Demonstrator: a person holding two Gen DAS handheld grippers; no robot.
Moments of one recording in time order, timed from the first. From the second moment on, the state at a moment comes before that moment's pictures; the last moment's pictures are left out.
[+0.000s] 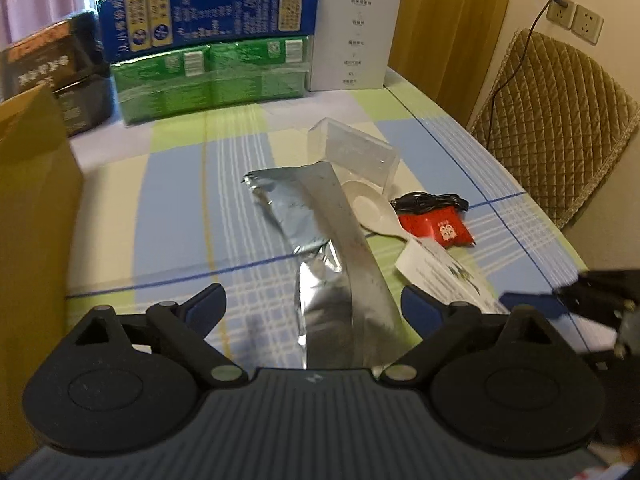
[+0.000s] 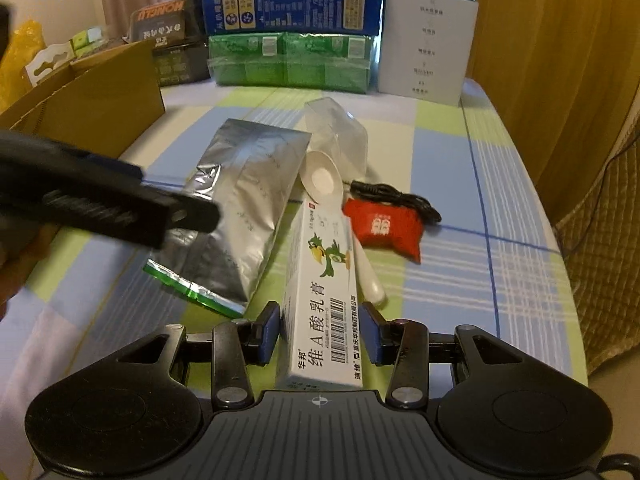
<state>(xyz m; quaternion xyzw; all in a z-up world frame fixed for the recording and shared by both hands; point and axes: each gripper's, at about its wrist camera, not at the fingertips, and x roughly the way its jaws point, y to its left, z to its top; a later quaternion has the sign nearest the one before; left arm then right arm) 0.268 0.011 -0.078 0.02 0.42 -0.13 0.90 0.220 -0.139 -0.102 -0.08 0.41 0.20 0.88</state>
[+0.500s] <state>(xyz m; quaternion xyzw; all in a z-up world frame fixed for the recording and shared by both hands) 0.270 0.007 -0.087 0.02 0.47 -0.17 0.87 0.204 -0.145 -0.102 -0.06 0.42 0.19 0.88</state>
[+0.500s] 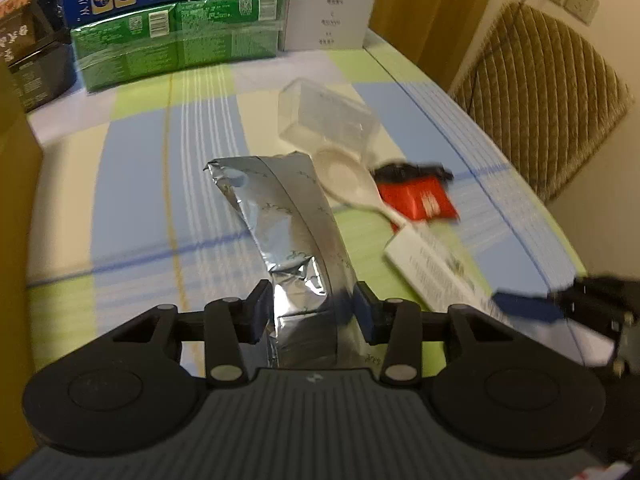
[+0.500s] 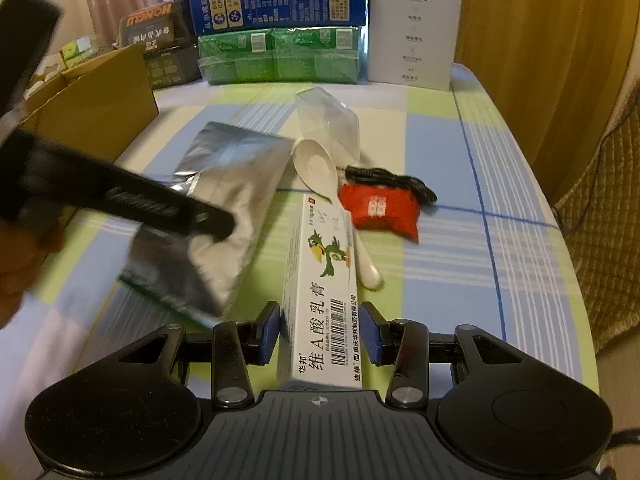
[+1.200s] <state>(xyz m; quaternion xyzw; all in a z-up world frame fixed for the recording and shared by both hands) 0.165 0.041 -0.076 0.02 0.53 -0.17 0.83 0.124 -0.141 -0.092 -0.03 0.45 0.18 0.87</state>
